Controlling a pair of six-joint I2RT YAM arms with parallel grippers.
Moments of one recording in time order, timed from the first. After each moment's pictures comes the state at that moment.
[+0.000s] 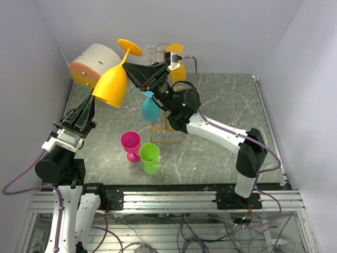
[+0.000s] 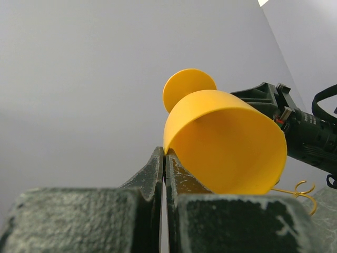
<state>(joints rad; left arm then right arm) 0.01 0.52 0.75 0.70 0.50 0.04 0.95 1.81 1.59 1.06 -0.08 1.28</state>
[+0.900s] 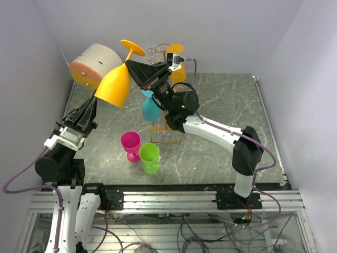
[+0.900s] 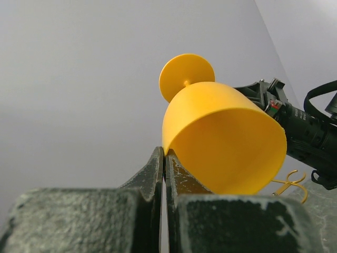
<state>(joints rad) 0.01 0.52 0.75 0.68 0.54 0.04 0.95 1.86 1.60 1.18 -0.05 1.30</state>
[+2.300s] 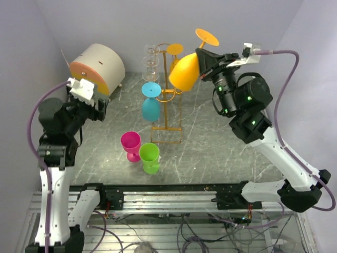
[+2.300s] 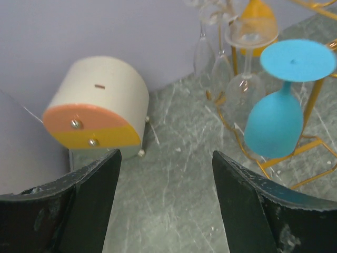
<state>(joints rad) 0.01 0.75 1.17 -0.45 0.37 0.28 0.86 1.23 1.51 0.24 0.42 0.21</state>
